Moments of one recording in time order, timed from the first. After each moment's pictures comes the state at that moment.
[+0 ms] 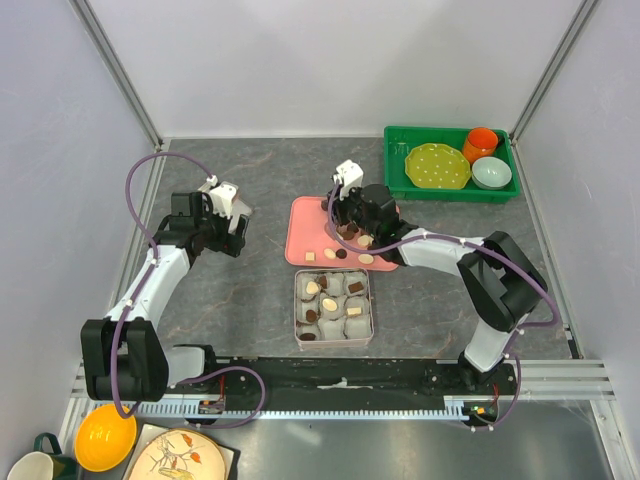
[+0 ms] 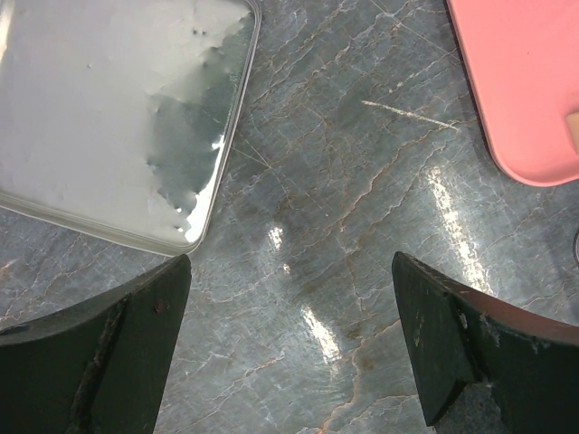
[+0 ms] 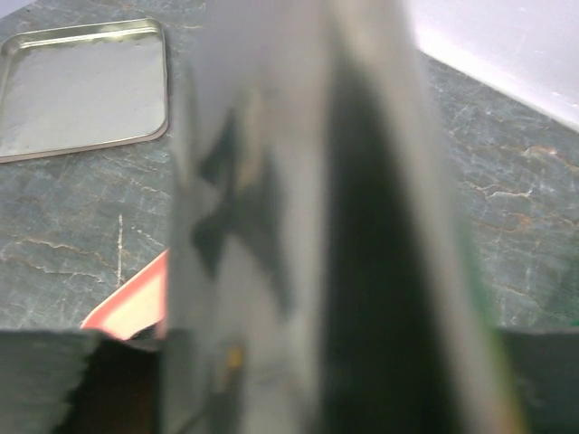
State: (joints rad) left arm -0.02 1.24 0.82 -0.38 0.21 0.32; right arm 0.65 1.75 0.99 0.57 -0.03 -0.03
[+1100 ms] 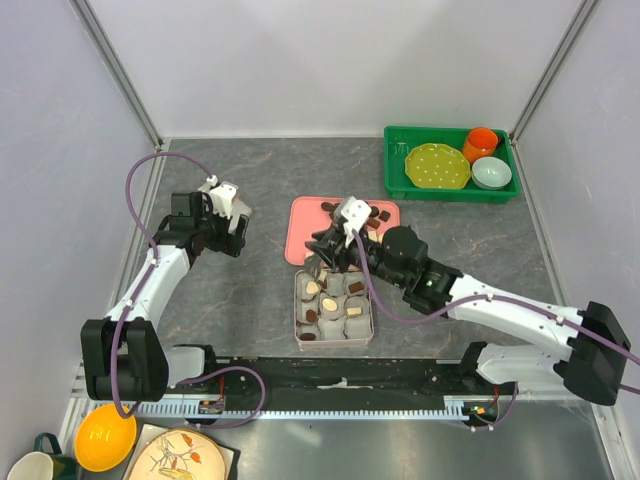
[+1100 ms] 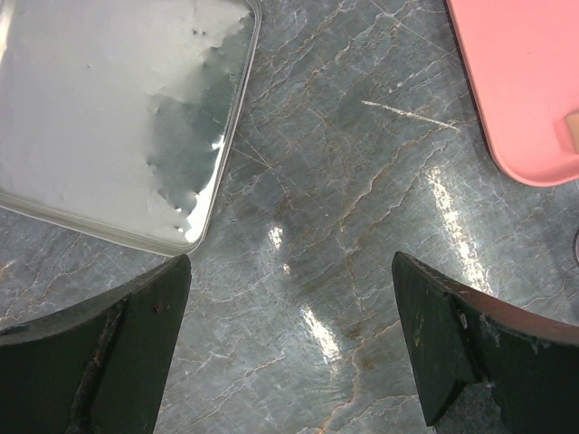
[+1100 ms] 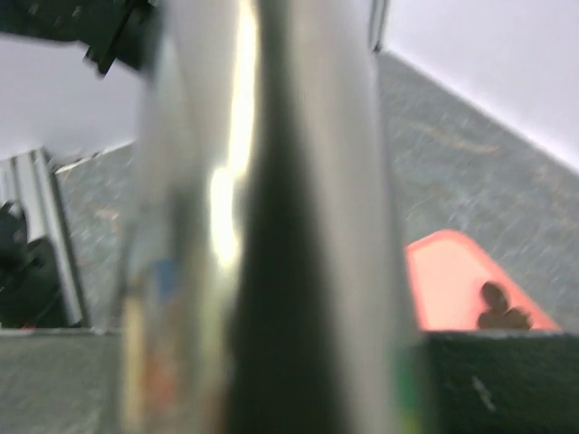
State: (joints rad) left arm -0.02 1.24 0.82 -0.38 0.21 0.32; right arm 0.96 1.20 0.85 0.35 -0.04 0.01
